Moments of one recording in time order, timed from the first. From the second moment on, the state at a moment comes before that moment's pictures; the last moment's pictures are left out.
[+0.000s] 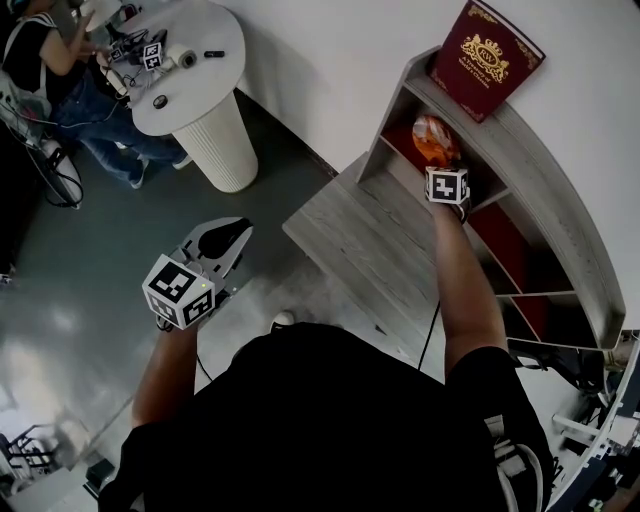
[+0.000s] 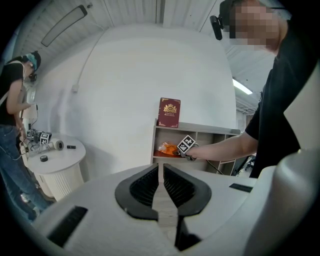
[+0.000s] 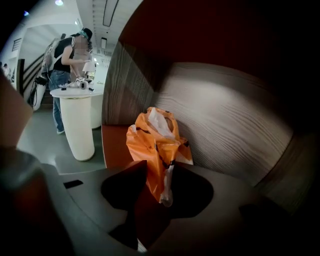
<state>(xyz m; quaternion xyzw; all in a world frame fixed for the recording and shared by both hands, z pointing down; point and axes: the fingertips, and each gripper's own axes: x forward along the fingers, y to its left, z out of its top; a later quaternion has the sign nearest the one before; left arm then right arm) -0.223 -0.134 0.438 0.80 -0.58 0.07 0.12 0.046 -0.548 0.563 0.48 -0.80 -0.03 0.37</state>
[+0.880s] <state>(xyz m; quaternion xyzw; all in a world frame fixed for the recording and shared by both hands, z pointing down) -0.215 -0.135 0.442 0.82 -0.56 0.08 0.13 0.053 -0.530 0.538 0.49 -0.81 -0.03 0.32</state>
